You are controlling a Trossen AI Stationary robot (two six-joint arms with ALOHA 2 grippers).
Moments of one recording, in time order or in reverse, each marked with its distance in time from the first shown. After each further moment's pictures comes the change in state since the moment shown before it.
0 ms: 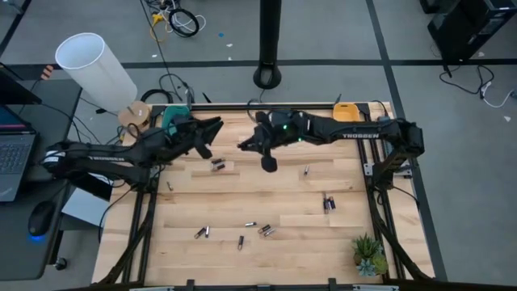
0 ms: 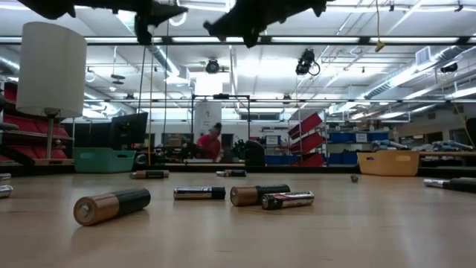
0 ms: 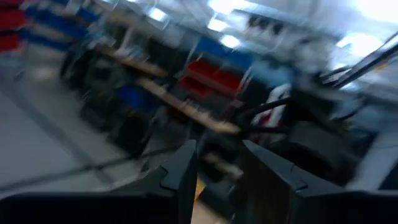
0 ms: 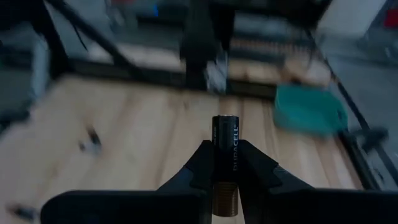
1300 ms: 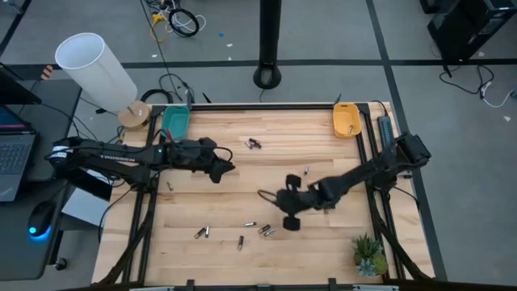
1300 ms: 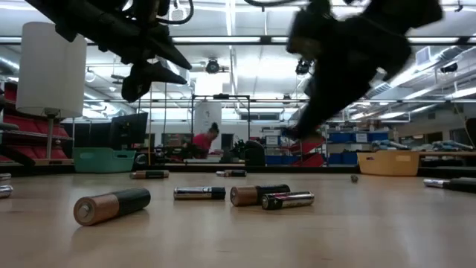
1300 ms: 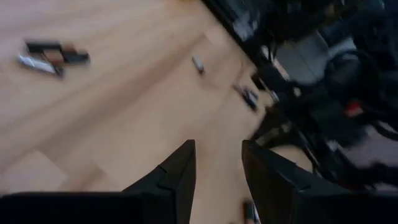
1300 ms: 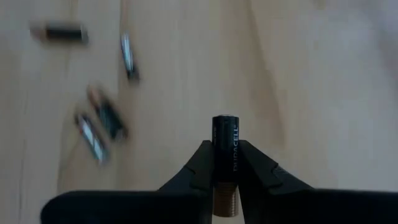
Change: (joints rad) left arm -0.026 0.130 0.000 -0.588 0.348 -0.471; right arm 0.496 0.013 -0.439 -0.091 0.537 0.511
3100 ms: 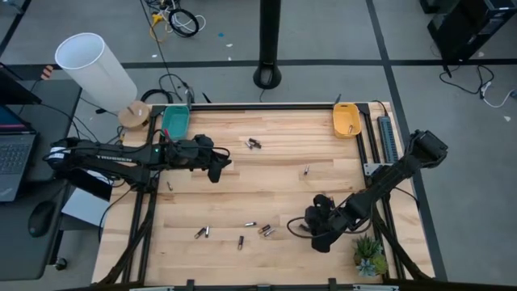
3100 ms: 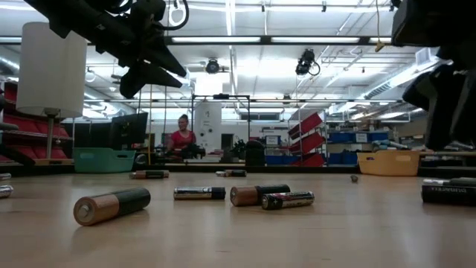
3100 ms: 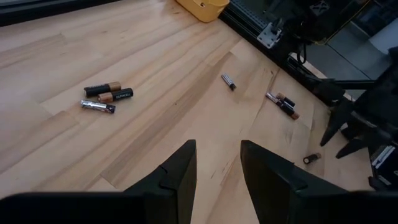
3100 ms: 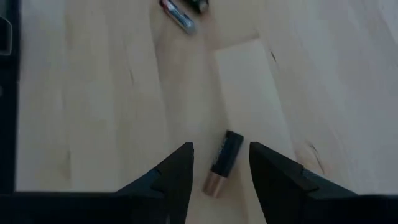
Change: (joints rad) left arm -0.001 -0.040 0.000 -0.083 -0.109 0.188; right arm 0.349 -0.166 -0.186 -0.152 0.008 0.510
